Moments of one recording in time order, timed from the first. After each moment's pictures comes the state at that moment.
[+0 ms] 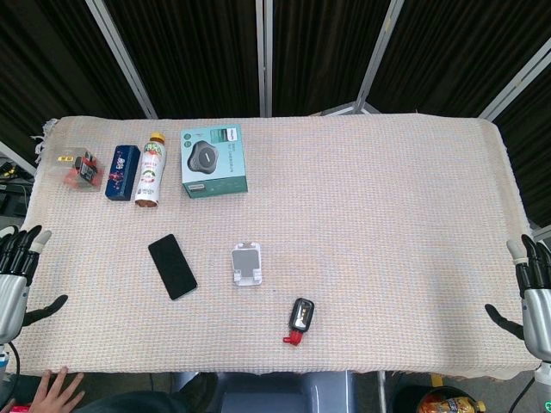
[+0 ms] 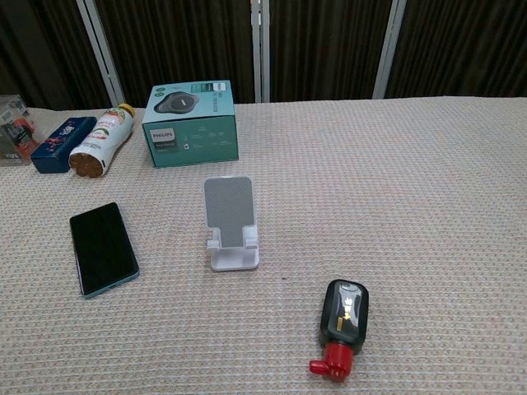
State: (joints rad) left arm -0.07 -1.06 -0.05 -1.79 1.58 1.57 0.17; right arm 0.00 -1.03 0.11 -1.76 -1.54 1.64 -0.18
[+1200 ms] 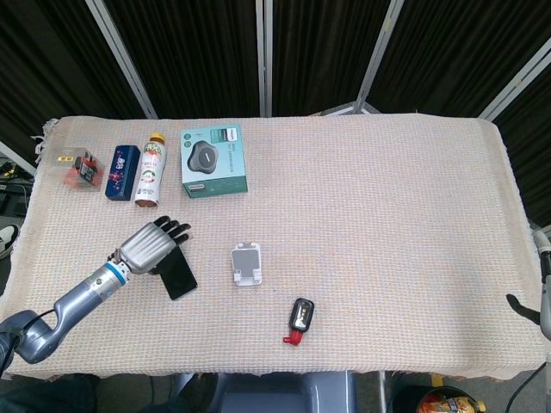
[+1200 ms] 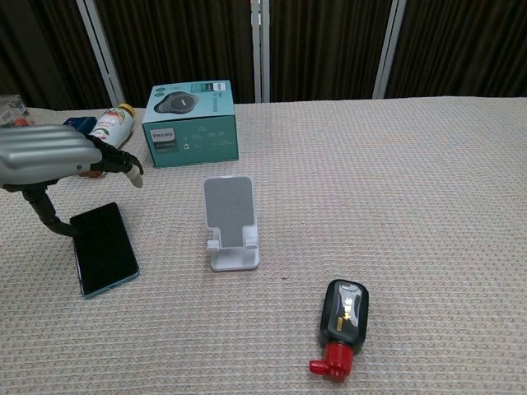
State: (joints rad) left arm -0.68 -1.36 -0.03 -1.25 1.73 0.88 0.05; right arm 0.03 -1.05 0.18 -1.73 -1.31 1.57 -0.24
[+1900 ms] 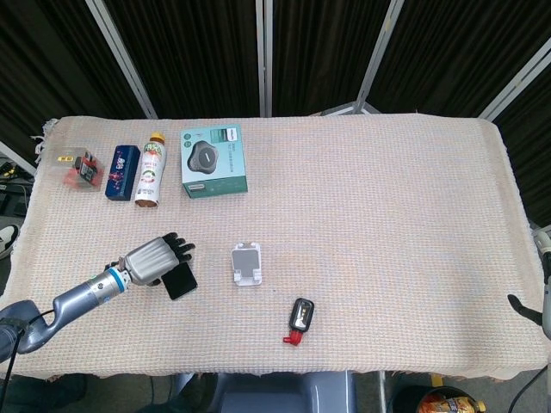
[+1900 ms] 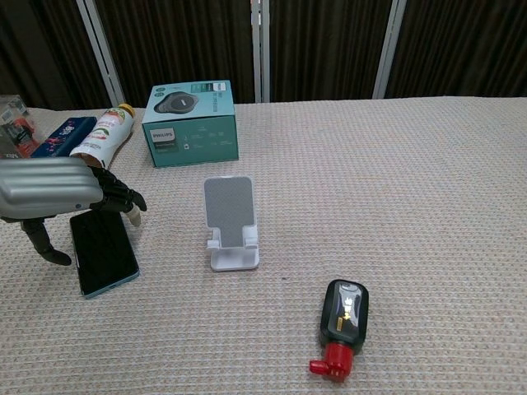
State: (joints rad) left arm -0.76 -1.45 0.16 -0.99 1.91 0.99 -0.13; right arm 0.03 -1.05 0.18 -1.73 -1.31 1.57 -0.25
